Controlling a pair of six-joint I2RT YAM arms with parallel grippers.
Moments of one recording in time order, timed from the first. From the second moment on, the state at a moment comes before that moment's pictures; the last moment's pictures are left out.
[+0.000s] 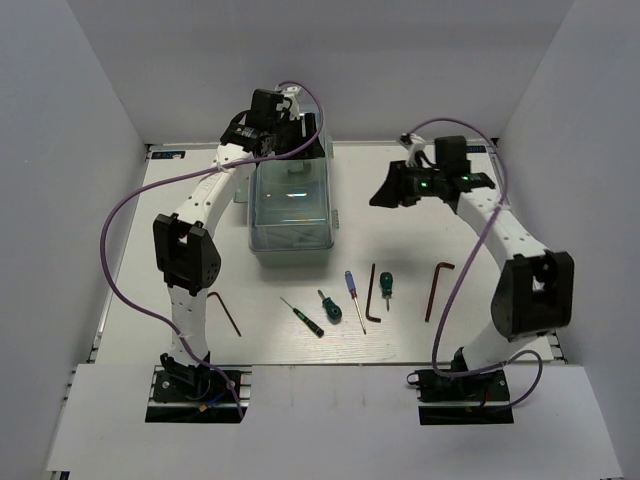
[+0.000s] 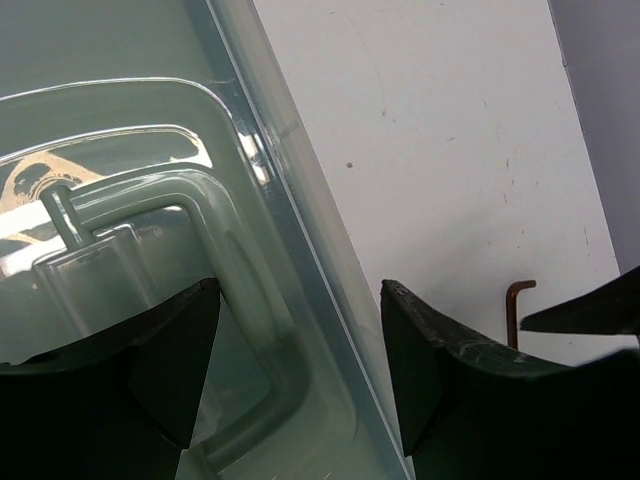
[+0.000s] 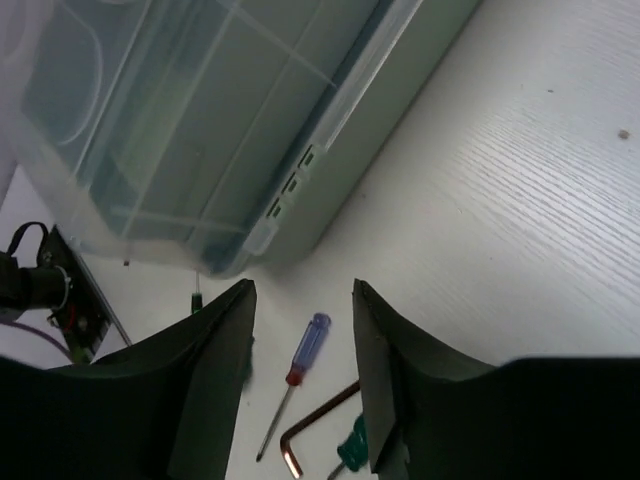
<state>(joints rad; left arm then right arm) -0.39 2.09 2.13 -0.65 0.28 -0.31 0.20 1.59 1.31 -0.43 -0.78 0.10</state>
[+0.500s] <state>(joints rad) -0.39 2.09 2.13 -0.65 0.30 -0.31 0.41 1.92 1.59 -0.42 -0.60 0.13</state>
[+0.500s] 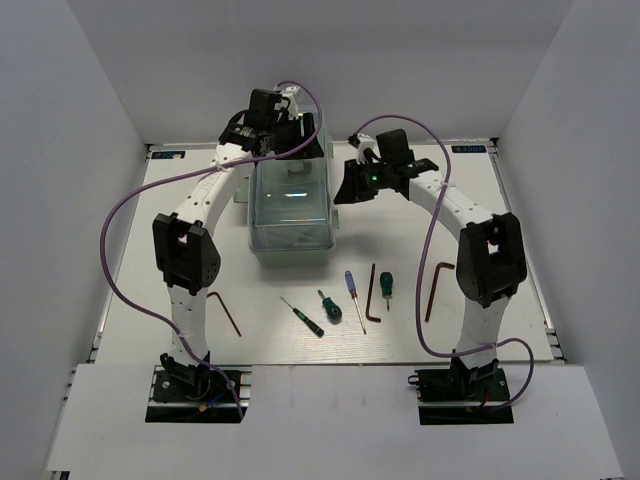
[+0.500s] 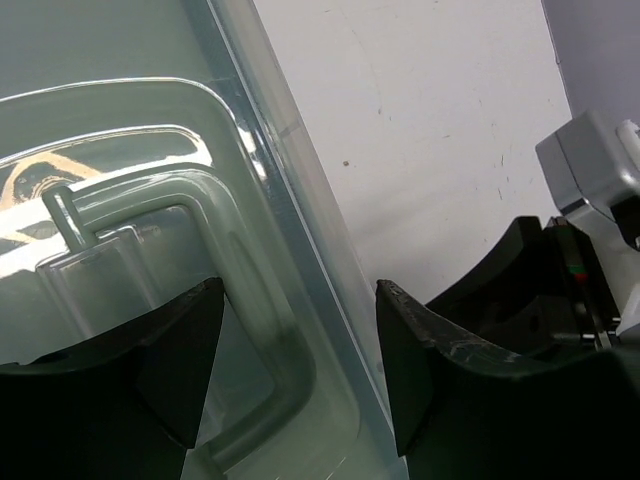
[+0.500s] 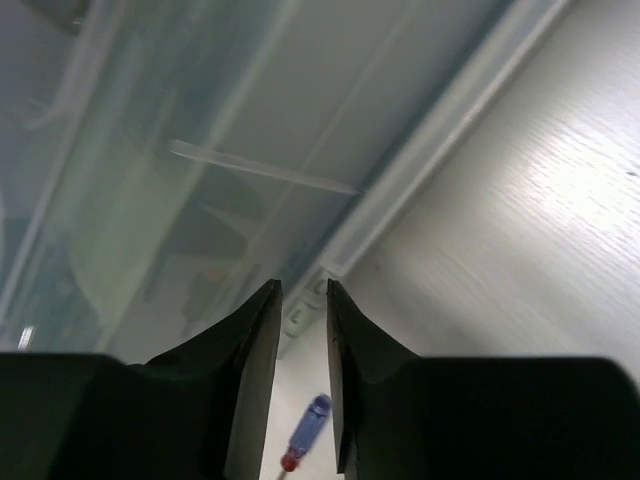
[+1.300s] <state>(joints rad) -0.35 2.09 2.04 -0.49 0.57 -0.39 0.43 1.94 1.63 -0.37 -0.86 0.25</state>
